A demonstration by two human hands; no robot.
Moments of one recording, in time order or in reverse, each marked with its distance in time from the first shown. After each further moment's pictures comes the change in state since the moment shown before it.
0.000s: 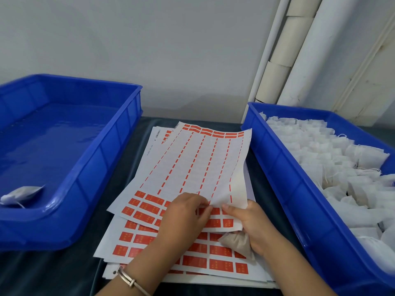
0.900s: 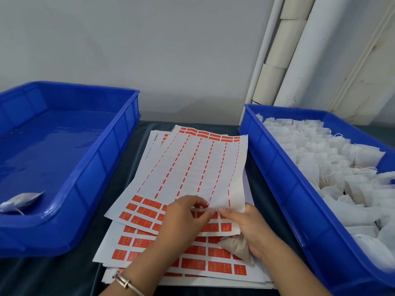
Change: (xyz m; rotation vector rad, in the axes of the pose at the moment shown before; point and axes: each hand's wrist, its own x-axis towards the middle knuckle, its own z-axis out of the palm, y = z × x) left_hand 0.002 0.007 -0.003 -0.228 -0.038 -0.183; right_hand 0.000 0.003 0.000 0.016 0.004 -0.002
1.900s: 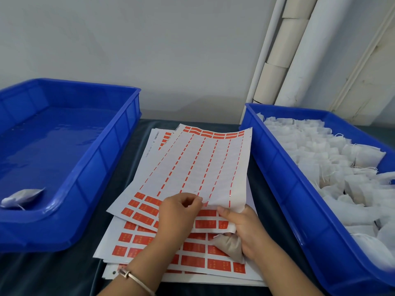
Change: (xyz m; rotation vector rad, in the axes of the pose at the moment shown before) left_hand 0.003 0.004 0.001 -0.224 0.139 -0.248; right_hand -0.002 0.008 0.009 0.161 0.018 -0.002
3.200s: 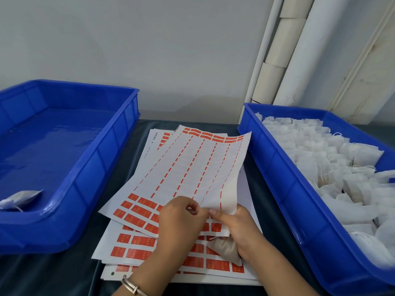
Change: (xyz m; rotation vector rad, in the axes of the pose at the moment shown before) left_hand -0.019 0.001 0.001 0.191 0.165 0.247; right_hand -0.002 0.003 0.007 -0.095 -0.045 -0.047
